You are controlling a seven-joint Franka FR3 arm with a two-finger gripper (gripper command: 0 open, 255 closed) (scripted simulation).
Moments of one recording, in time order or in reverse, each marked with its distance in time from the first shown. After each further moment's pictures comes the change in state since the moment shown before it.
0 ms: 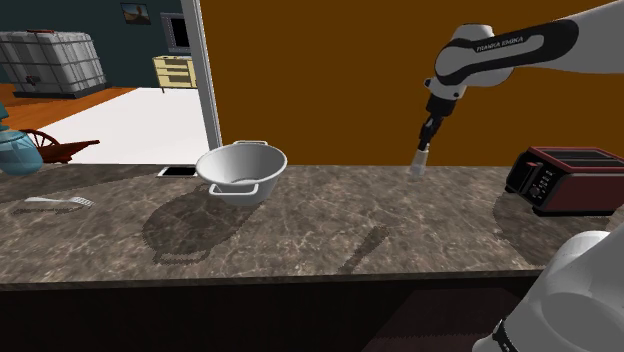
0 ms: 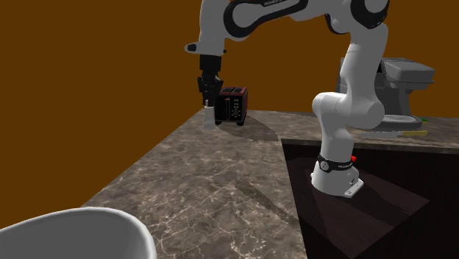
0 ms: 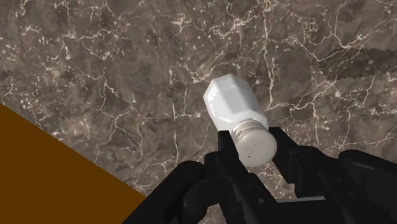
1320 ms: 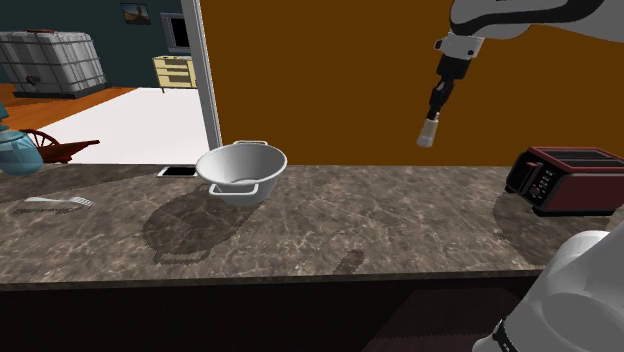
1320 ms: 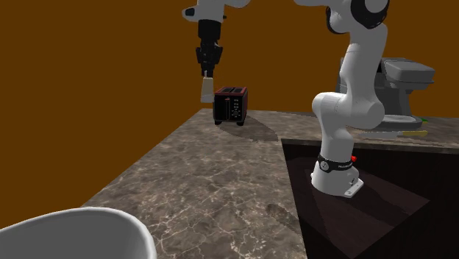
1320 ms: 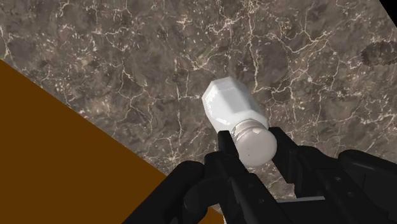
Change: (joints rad) arm 0.009 0.010 0.013 0.276 0.010 -0.267 0.004
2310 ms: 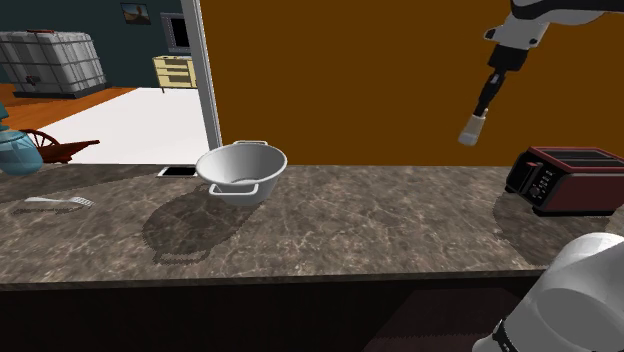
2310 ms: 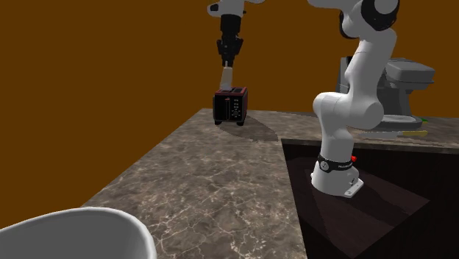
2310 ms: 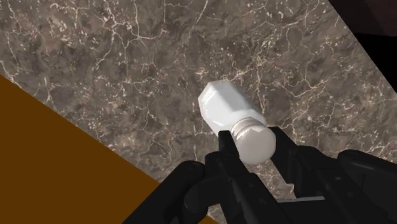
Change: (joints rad) arm -0.075 -0.192 -0.057 -0.056 -0.091 -0.116 -0.114
